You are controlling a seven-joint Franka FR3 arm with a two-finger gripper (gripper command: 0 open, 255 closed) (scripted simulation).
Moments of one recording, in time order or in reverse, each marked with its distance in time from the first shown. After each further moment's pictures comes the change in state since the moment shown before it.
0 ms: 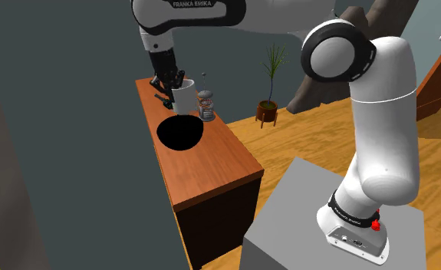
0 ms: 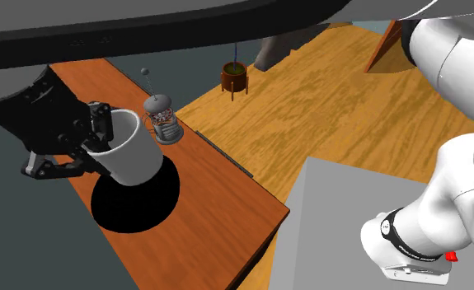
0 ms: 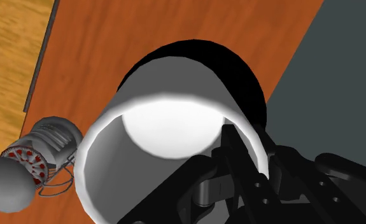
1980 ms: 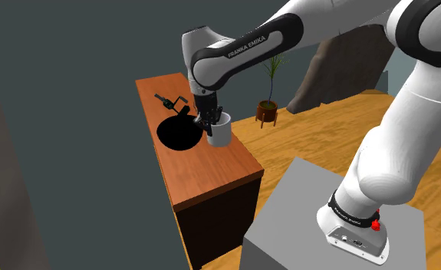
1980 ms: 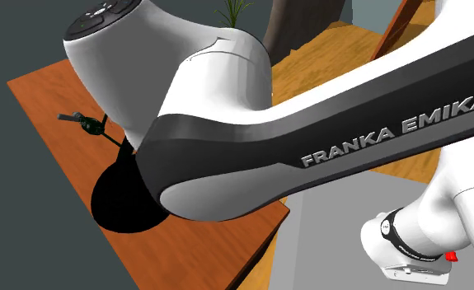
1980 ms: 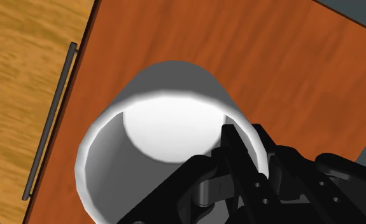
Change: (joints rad) arm -0.054 -0.464 -0.012 -0.935 0.069 0.477 -0.052
